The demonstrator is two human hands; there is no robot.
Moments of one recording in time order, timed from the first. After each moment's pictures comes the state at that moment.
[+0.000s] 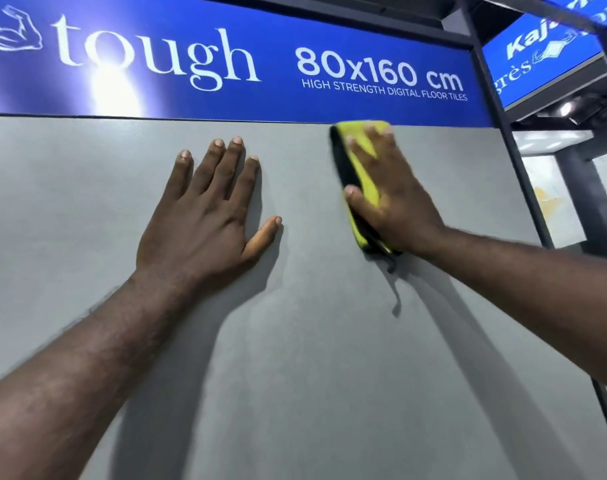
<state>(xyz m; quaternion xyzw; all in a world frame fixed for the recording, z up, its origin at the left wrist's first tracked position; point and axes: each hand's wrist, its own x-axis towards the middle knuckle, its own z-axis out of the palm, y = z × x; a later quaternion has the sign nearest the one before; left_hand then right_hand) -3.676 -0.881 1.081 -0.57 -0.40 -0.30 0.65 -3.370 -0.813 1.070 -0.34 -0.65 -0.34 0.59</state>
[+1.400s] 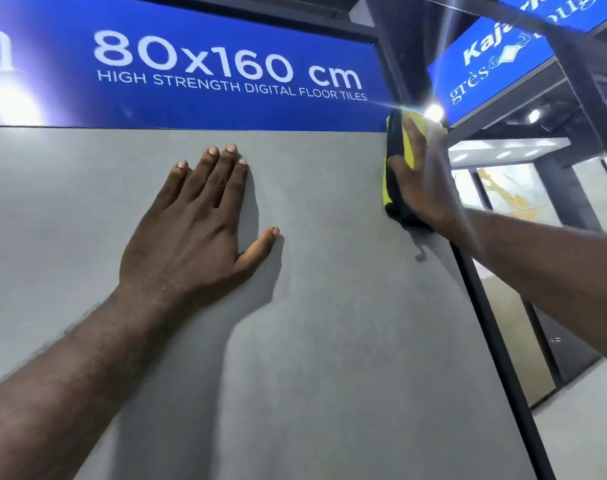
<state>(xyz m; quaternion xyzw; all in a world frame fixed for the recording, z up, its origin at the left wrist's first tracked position) -3.445 -0.794 1.084 -0.60 -0.40 -0.30 0.62 -3.098 -0.709 1.107 -0.37 -0.53 -0.26 0.71</state>
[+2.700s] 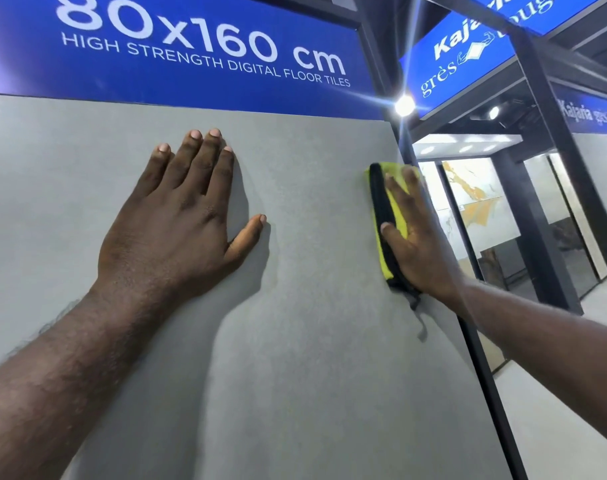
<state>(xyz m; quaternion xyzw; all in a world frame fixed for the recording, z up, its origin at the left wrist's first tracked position) -3.450 -0.787 1.081 -0.61 -0.36 -0.32 0.63 -3.113 -0.717 0.989 -0.37 -0.60 -0.30 0.64</state>
